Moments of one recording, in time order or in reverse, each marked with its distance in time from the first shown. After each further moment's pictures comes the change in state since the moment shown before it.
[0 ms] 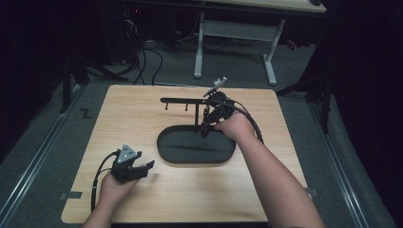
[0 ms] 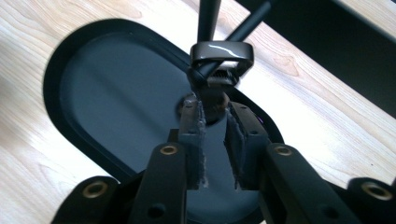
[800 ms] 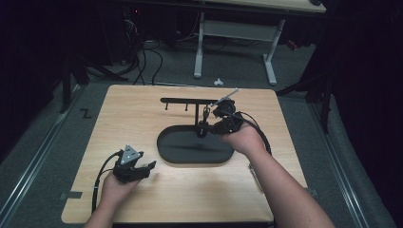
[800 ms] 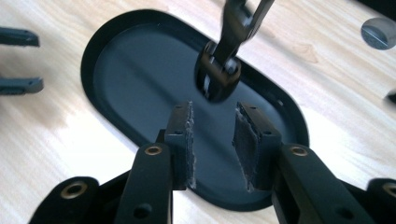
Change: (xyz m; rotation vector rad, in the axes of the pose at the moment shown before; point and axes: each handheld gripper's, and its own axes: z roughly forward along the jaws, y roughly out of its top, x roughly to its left) left arm -0.006 0.001 0.004 0.011 0.007 0.035; right arm 0.010 -0.043 -0.020 -0.071 0.067 0.006
